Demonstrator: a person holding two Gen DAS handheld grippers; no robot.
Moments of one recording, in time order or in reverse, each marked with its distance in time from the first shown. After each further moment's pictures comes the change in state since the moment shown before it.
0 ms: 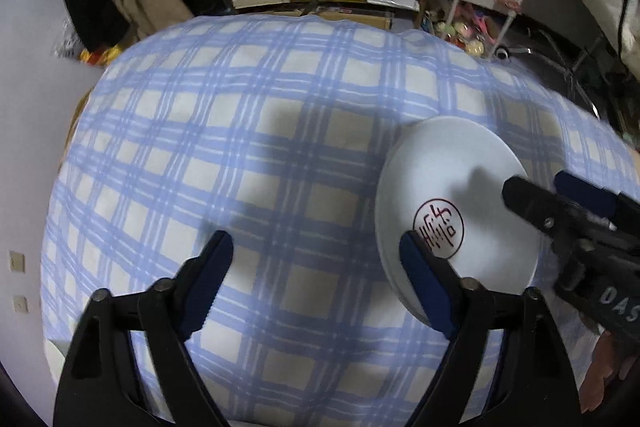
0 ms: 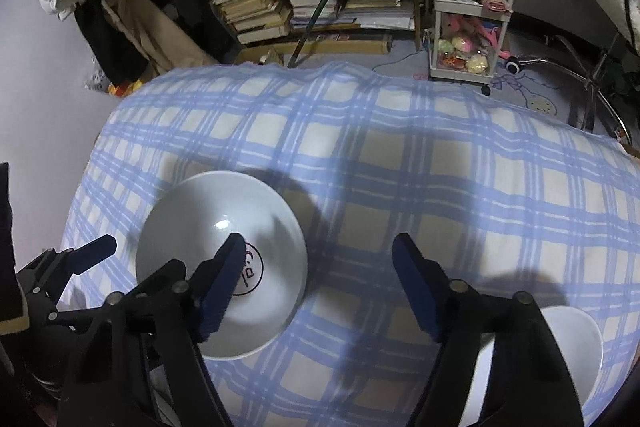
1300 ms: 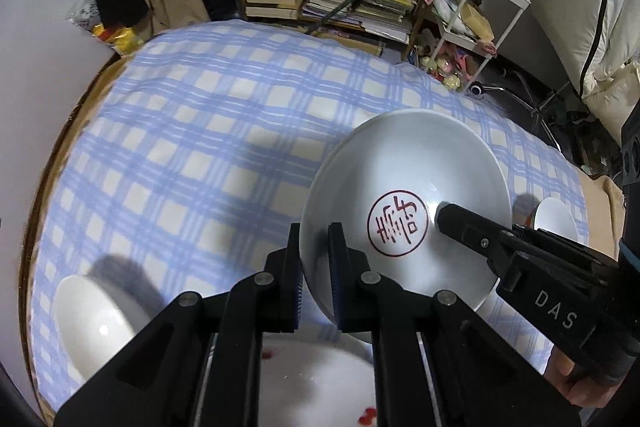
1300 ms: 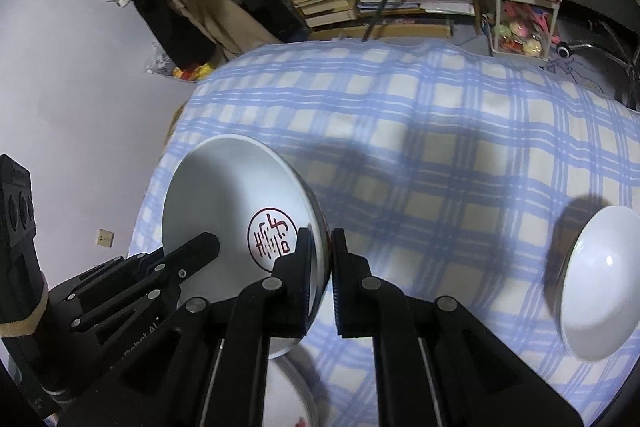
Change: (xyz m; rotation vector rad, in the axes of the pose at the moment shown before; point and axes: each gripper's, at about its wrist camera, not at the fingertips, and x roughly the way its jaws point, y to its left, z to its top) left arm -0.093 0.069 -0.052 -0.098 -0.068 -0.124; right arm -0.051 0.084 -0.042 -0.006 0.034 0.211
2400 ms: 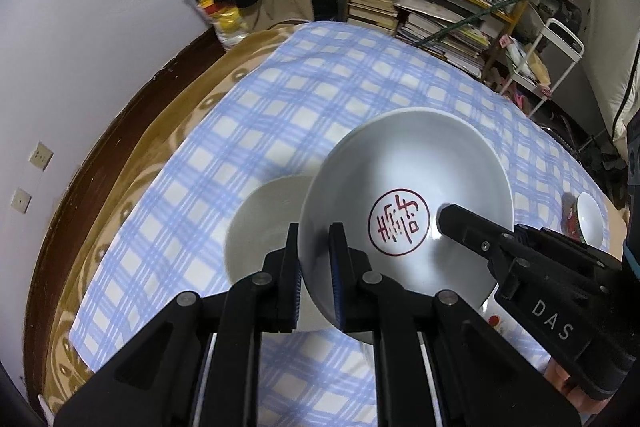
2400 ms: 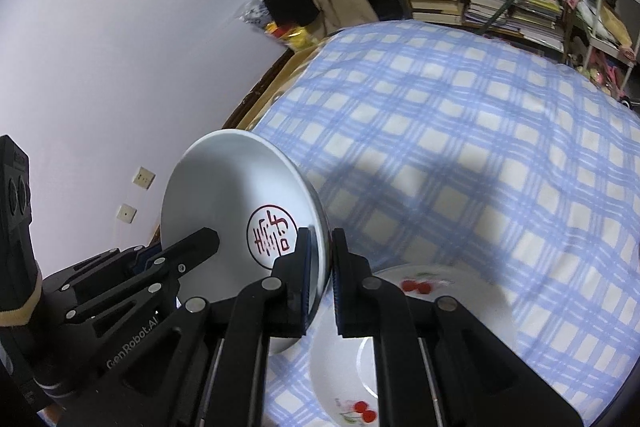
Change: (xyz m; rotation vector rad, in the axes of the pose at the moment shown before) left arm -0.095 0.164 -0.099 -0.186 -0.067 0.131; right arm 0.016 0.182 -0.086 -0.235 0.025 0.108
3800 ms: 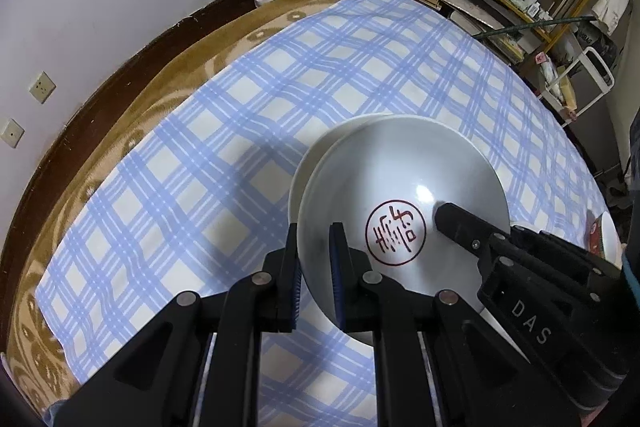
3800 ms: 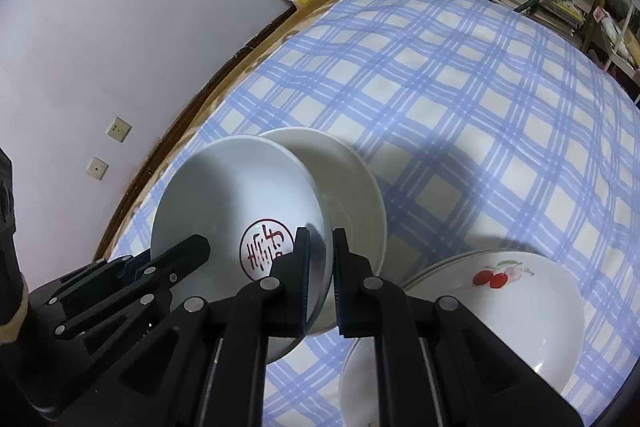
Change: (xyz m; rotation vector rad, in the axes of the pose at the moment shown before) left arm 0.056 0.067 -0.041 -0.163 0.062 -0.018; right arm 0.078 0.046 -0.026 -0.104 0.109 -0.104
